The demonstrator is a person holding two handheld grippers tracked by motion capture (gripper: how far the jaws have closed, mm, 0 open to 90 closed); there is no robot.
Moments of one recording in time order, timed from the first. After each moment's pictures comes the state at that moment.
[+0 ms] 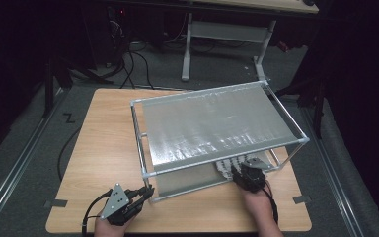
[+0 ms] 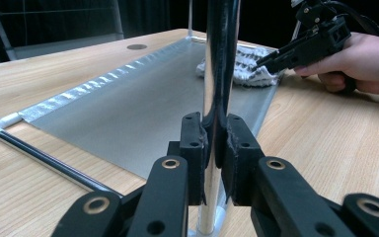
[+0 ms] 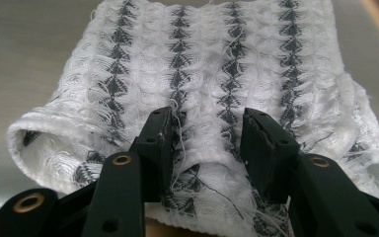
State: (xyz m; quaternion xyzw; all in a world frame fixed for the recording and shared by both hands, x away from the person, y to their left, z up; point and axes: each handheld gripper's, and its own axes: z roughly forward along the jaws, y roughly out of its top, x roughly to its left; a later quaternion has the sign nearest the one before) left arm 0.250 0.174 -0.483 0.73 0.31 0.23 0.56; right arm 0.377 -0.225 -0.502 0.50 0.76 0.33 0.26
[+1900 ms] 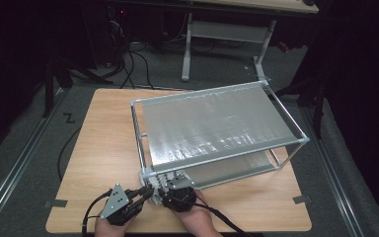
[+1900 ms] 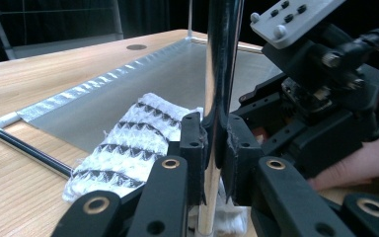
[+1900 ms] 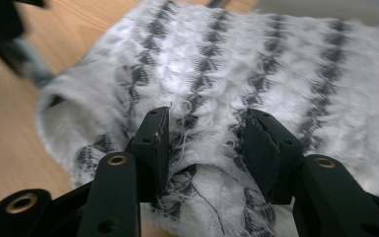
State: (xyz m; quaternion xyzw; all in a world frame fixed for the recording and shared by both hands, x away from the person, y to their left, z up) left arm 0.250 0.173 -0.483 0.73 0.31 0.23 0.56; right arm 0.313 -0.032 -0.504 0.32 0.85 0.39 0.16
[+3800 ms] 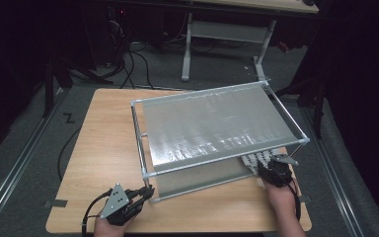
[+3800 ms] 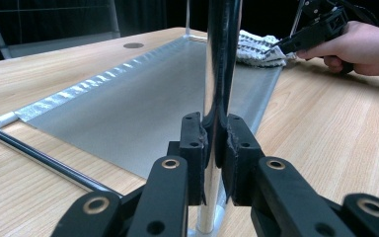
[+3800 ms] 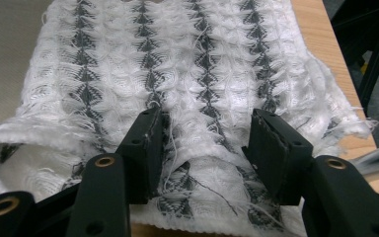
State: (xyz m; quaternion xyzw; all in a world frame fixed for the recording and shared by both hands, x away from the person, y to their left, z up) left arm 0.250 0.174 -0.482 0.73 0.31 0.22 0.56; right arm 0.399 -0.308 -0.498 0.56 0.72 0.29 0.31
